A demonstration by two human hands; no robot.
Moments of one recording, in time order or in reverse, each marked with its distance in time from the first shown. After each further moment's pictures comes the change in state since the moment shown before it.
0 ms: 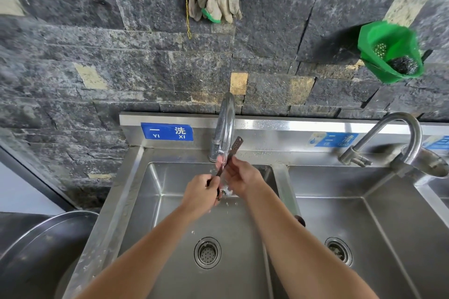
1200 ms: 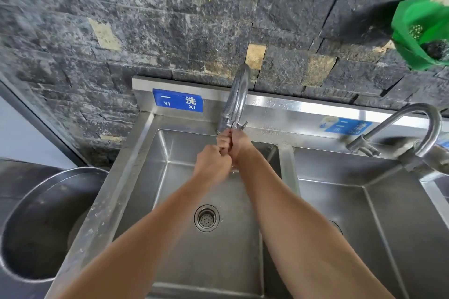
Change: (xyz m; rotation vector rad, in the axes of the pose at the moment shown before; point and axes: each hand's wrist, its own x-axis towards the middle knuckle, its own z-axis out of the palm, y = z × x) left_hand -0.016 0.021 0.015 0.094 0.162 -0.173; right_hand 0.012 0.011 0.028 -0.116 -0.020 0.238
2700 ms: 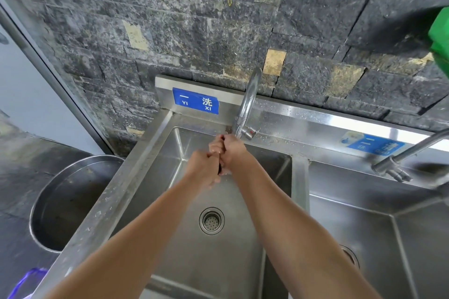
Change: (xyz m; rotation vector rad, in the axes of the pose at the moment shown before) left_hand -0.015 0.004 -0.007 -0.276 0.100 -0.225; right_hand 0.027 0.017 0.004 -0.129 -0.100 0.075
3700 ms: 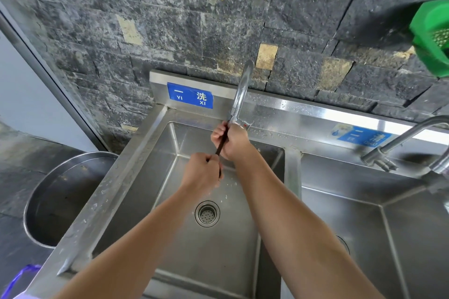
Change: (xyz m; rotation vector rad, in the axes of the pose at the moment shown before) left_hand -0.046 -0.017 0.007 0.015 0.042 0.126; right_hand -0.024 -0.008 -0.005 0.039 0.072 -0.164
